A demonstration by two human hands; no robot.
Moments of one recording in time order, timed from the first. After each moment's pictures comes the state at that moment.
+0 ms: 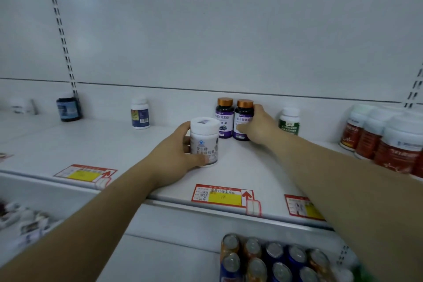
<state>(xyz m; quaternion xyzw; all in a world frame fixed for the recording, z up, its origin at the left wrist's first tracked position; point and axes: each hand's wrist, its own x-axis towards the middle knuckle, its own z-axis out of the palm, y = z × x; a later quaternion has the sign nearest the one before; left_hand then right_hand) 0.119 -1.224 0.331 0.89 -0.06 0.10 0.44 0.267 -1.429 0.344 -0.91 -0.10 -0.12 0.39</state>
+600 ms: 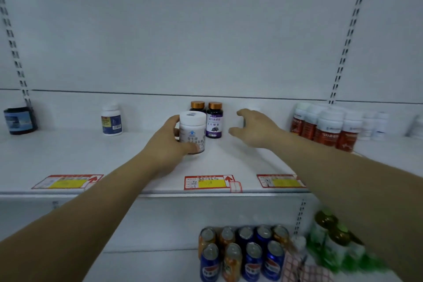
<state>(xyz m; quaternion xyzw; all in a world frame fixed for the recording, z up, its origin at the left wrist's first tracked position) 0.121 -1.240 0.345 0.85 -0.12 0.12 0.50 0.172 -1.472 0.370 -0.97 -0.07 -0.16 0.18</state>
